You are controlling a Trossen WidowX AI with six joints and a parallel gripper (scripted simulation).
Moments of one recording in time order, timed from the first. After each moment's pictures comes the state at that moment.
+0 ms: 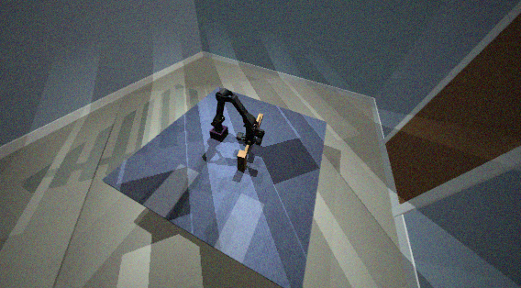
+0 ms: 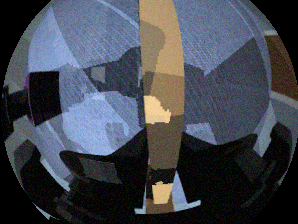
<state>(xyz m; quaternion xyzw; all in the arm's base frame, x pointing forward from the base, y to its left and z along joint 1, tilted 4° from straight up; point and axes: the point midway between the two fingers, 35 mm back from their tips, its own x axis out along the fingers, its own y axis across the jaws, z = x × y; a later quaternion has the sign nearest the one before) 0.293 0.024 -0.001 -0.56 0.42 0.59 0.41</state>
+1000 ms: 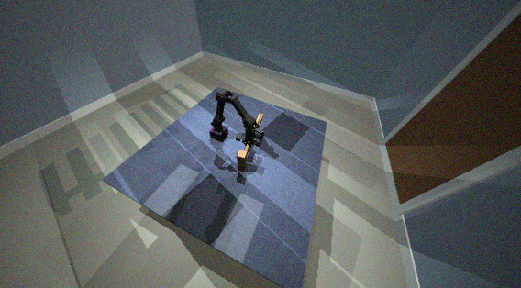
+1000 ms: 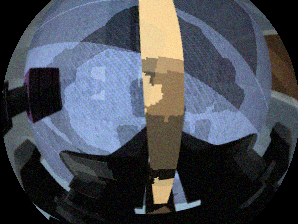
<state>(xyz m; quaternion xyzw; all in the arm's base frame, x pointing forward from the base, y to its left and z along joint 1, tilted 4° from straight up) 0.295 0.015 -0.002 -0.56 0.42 0.59 0.41</state>
